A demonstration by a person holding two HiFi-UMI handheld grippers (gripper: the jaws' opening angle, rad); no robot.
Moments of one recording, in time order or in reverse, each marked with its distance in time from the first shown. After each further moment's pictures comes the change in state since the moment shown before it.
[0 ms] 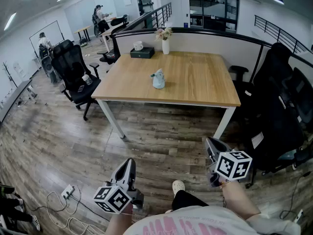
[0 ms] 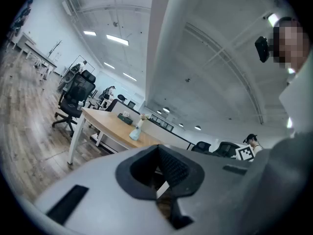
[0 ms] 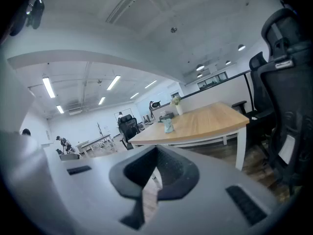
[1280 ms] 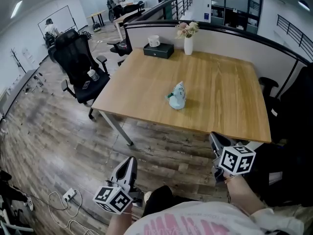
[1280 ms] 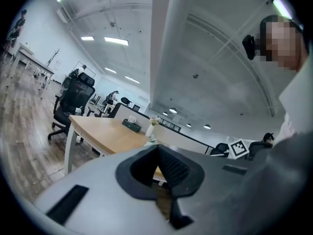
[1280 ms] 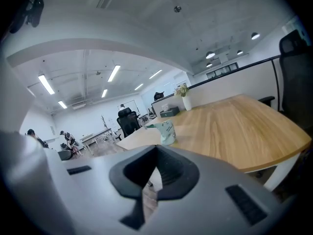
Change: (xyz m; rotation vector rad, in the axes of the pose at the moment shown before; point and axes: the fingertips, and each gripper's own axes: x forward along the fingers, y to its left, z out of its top) left arm 0.237 0.118 0.069 0.063 -0.032 0.081; right arm 0.301 -0.079 0.093 -0.032 0.107 0.082
